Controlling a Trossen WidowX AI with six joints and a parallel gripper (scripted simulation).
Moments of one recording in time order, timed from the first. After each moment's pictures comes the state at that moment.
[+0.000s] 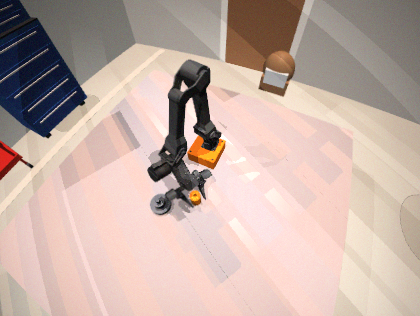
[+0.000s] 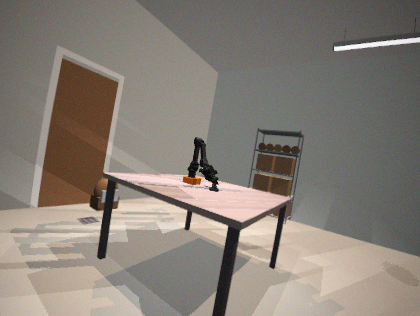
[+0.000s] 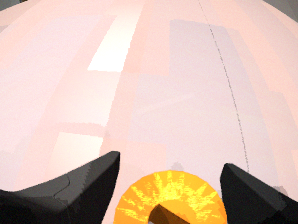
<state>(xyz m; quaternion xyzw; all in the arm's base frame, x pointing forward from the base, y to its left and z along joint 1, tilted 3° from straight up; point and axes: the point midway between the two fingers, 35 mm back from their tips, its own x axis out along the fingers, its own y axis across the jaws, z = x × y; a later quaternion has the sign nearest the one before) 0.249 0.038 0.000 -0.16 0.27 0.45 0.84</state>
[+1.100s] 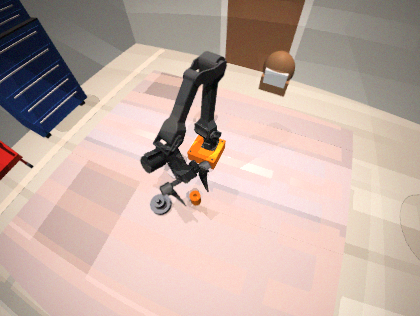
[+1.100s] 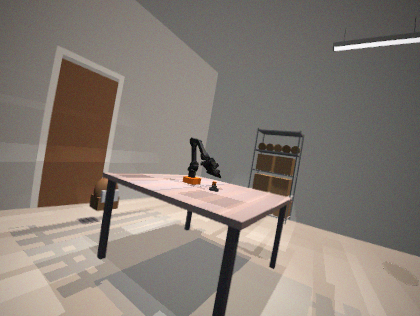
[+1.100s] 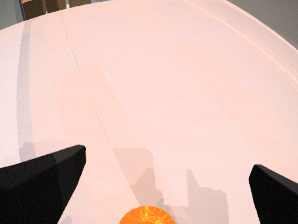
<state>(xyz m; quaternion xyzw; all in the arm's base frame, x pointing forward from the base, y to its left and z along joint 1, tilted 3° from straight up) 0.254 0.039 0.067 -0.16 0.27 0.45 0.84</state>
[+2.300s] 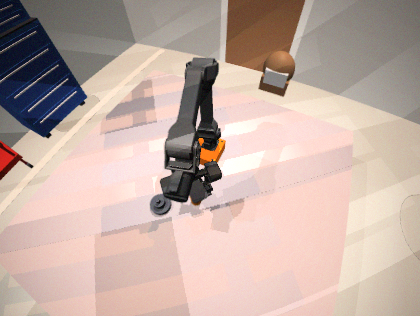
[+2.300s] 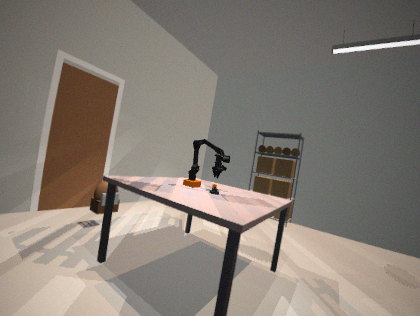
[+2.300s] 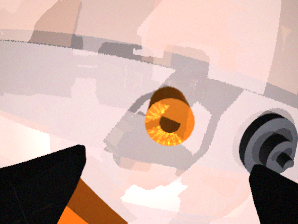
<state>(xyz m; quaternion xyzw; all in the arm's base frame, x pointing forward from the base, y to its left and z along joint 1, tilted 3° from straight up) 0.248 0.043 0.102 -0.28 0.66 0.25 0.65</state>
